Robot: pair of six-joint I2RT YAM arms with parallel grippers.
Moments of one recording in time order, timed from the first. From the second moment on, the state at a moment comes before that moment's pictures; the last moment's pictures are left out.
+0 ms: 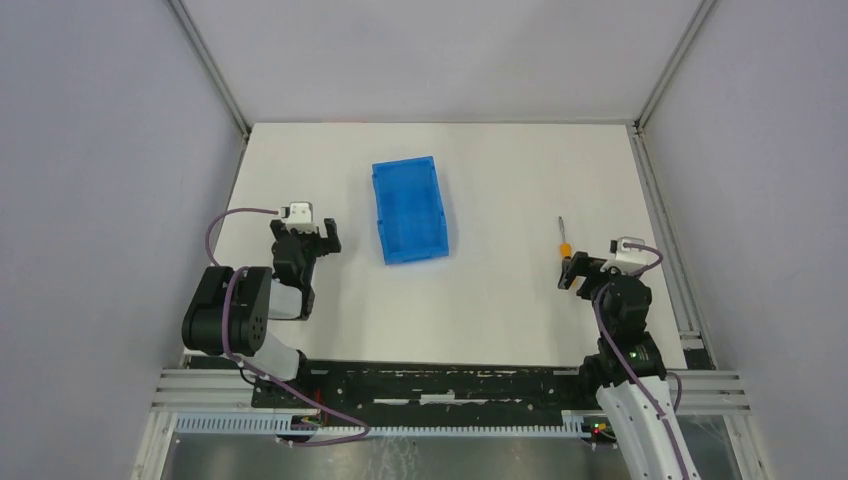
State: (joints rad) left arm -0.02 1.55 0.25 1.15 -0.05 0.01; right arm 0.11 0.27 0.23 -0.26 0.16 0.20
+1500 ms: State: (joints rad) left arm -0.02 1.55 0.25 1.15 -0.05 0.01; right arm 0.08 1.66 1.44 -0.90 0.17 0.00
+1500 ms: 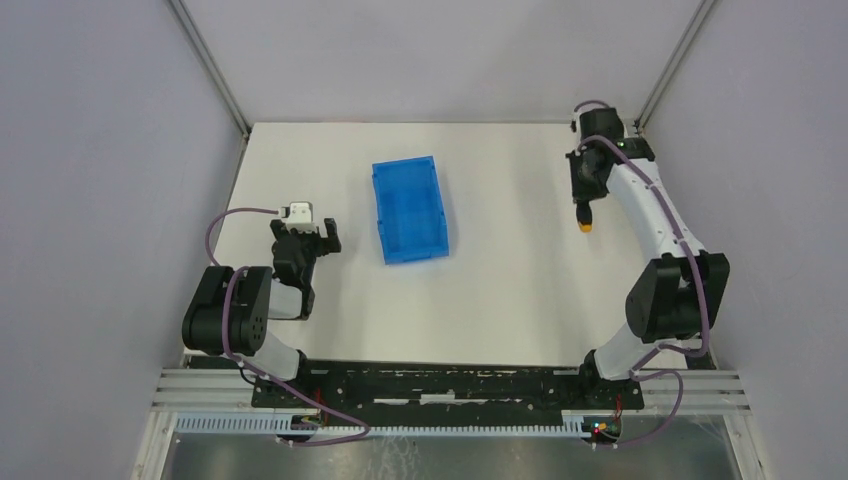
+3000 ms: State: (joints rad) left arm -0.02 1.55 0.25 1.15 -0.05 0.01; right arm 0.85 2.33 1.91 -0.53 0.31 0.17
